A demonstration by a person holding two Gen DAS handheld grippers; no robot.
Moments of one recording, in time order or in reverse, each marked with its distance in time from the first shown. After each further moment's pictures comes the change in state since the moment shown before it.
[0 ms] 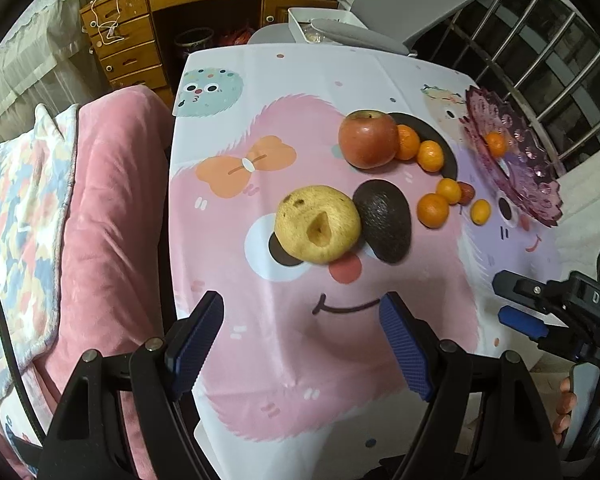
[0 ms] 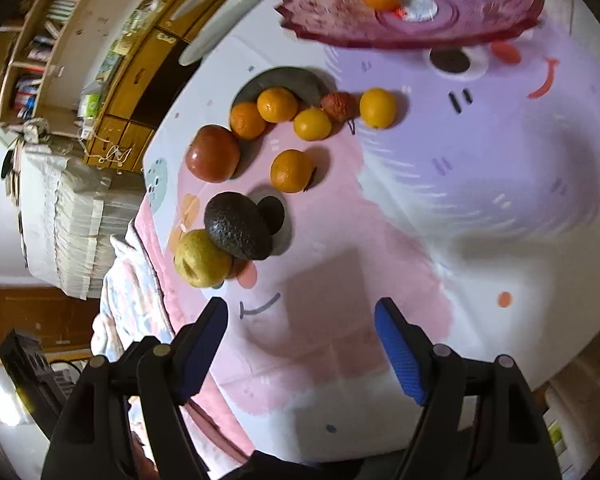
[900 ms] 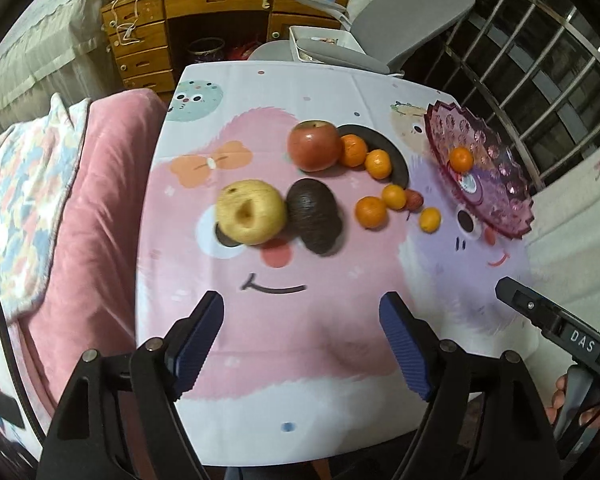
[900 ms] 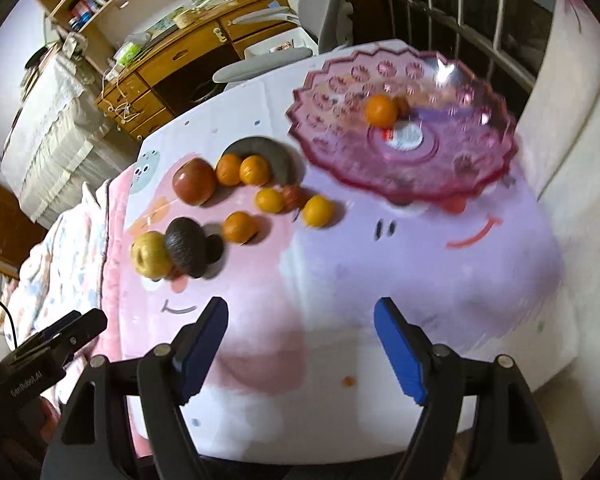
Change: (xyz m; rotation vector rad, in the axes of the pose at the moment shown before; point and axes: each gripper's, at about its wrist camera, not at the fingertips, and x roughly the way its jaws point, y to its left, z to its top) left arm -0.044 -0.062 -0.032 -0.067 -0.074 -0.008; right arm -0.086 -0.015 0.006 -0.417 -0.170 -0.187
